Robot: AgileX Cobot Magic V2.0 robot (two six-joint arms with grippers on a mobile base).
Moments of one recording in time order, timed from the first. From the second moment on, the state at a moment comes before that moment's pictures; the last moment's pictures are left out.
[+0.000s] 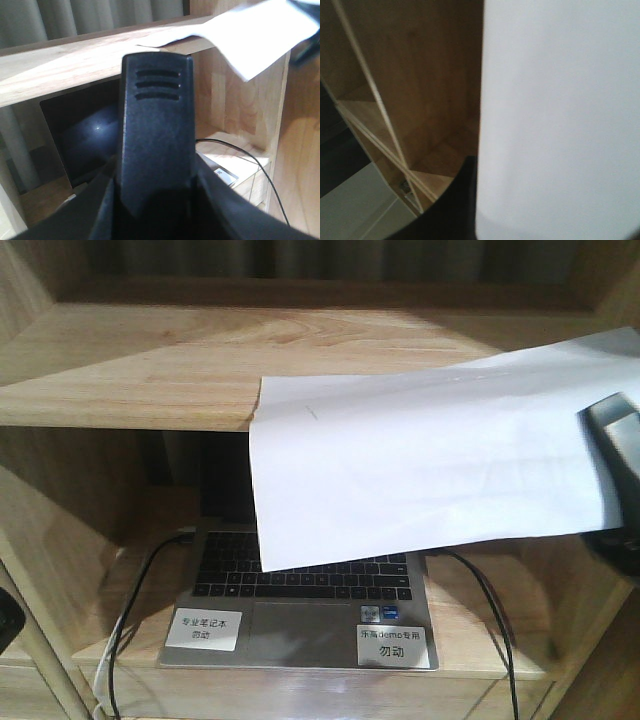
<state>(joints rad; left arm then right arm) -0.42 0.20 -0.64 -0.33 0.66 0.36 0.40 0.91 -0.30 -0.14 -1.16 1.32</state>
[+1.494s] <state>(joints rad) -0.42 0.20 -0.64 -0.33 0.66 0.36 0.04 0.22 0.02 -0.22 -1.07 1.61</state>
